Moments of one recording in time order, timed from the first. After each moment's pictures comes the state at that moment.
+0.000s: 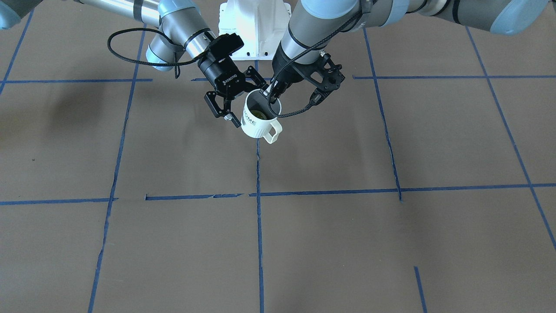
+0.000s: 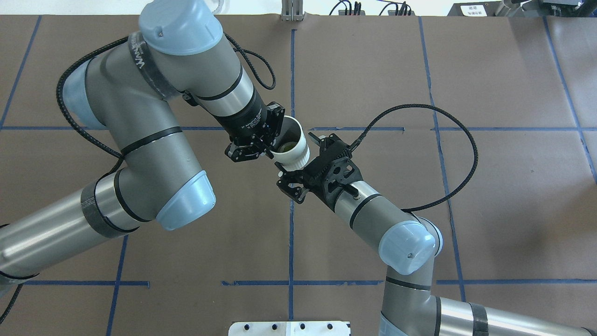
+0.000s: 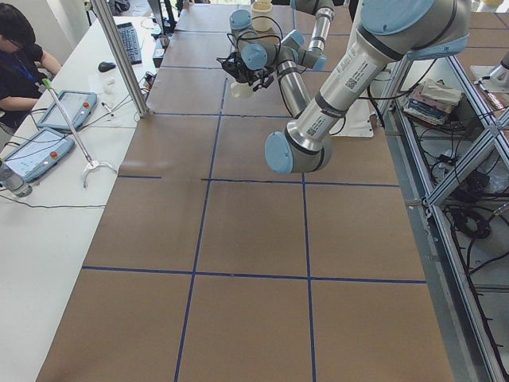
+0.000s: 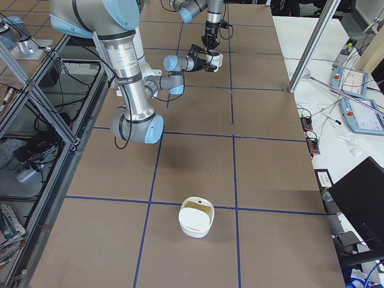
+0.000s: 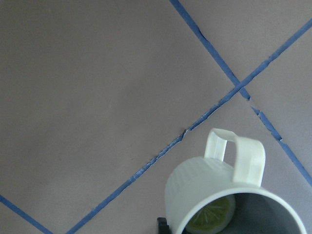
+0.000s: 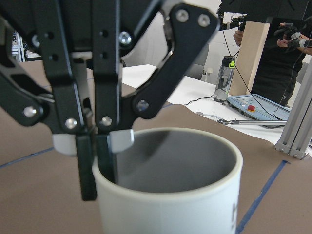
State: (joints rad) left arm -0.67 -2.37 -1.76 -1.50 -2.20 -2.01; right arm 0.28 -1.09 1.62 -0.42 1.04 0.41
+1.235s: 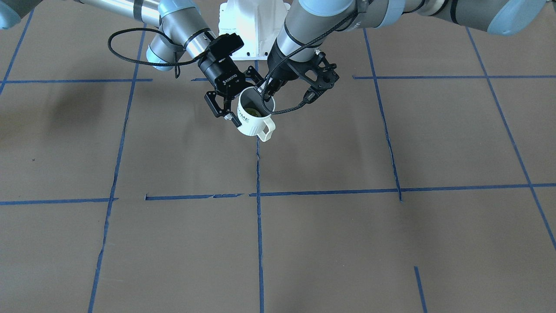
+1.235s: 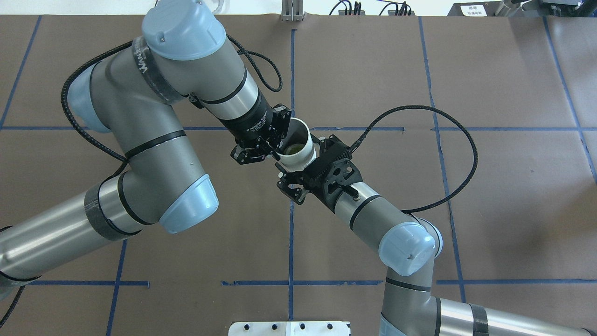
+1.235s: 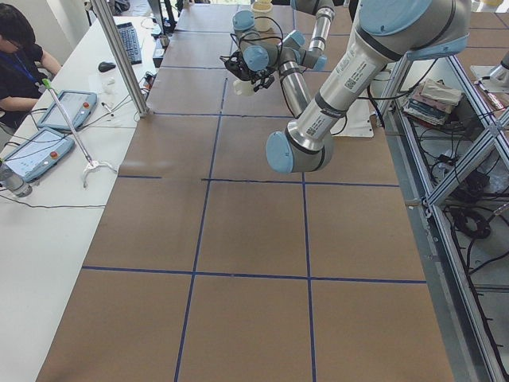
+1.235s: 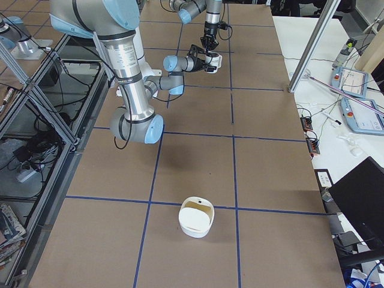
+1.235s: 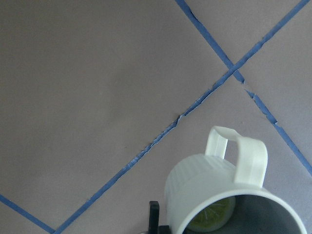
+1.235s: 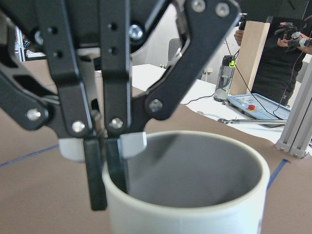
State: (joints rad) left arm -0.66 -2.38 -1.76 -1.55 -2.20 -2.02; right arm 0.28 -1.09 1.62 -0.42 1.04 0.41
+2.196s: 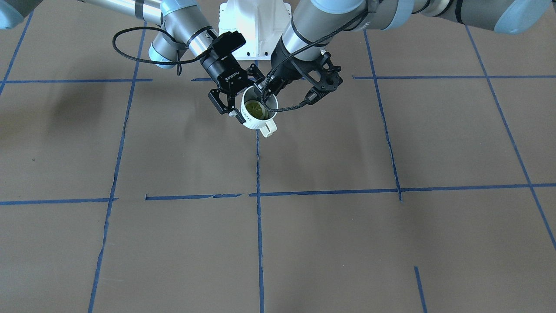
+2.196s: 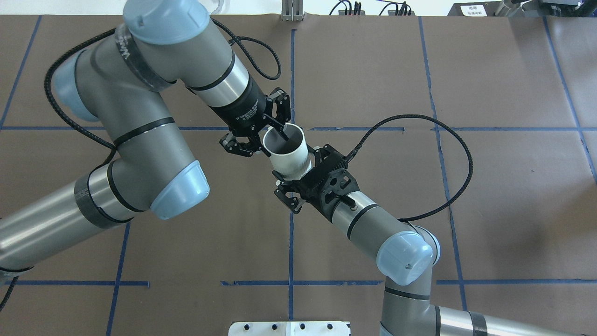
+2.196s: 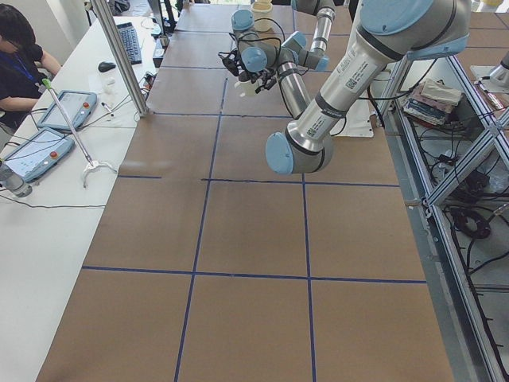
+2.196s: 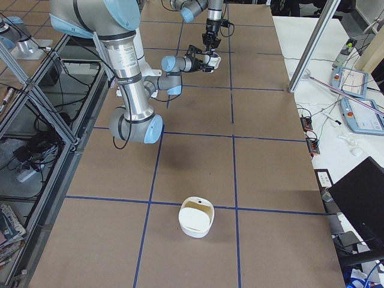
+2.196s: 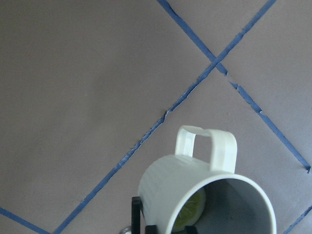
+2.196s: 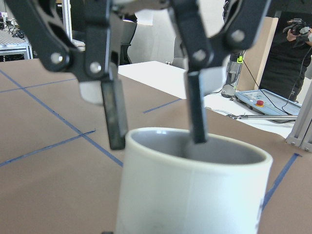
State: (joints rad) left arm -0.72 -2.36 -1.76 -1.60 -2.27 -1.92; right arm 0.25 -1.09 1.62 -0.42 1.04 0.41
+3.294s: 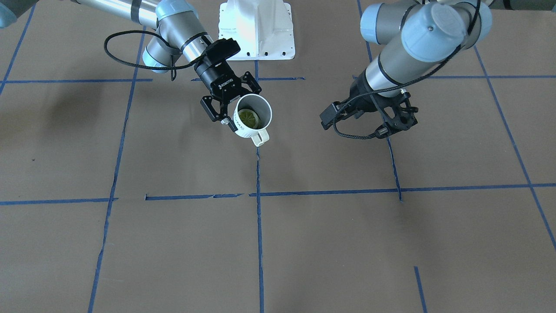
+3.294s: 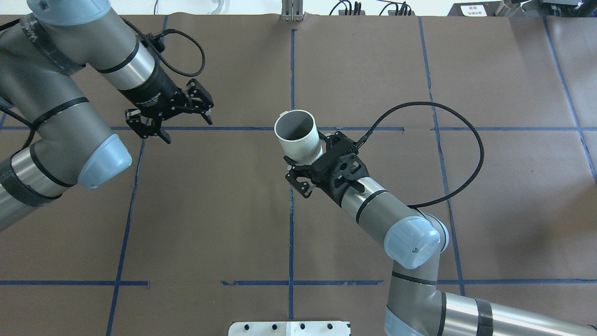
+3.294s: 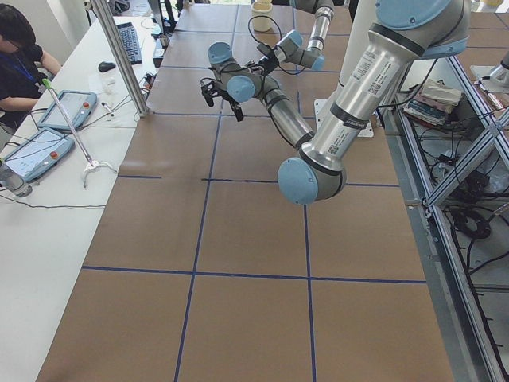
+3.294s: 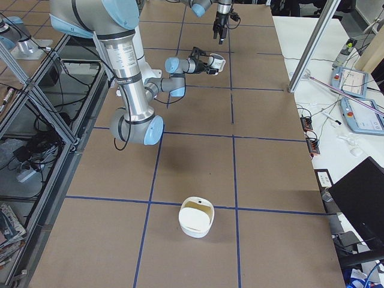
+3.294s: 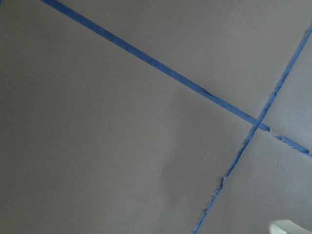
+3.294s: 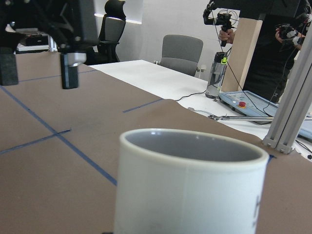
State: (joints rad) left arm -0.88 -2.11 -1.79 -1.55 -2.34 -1.28; right arm 0.31 -1.12 1.61 -0.42 1.04 0.41
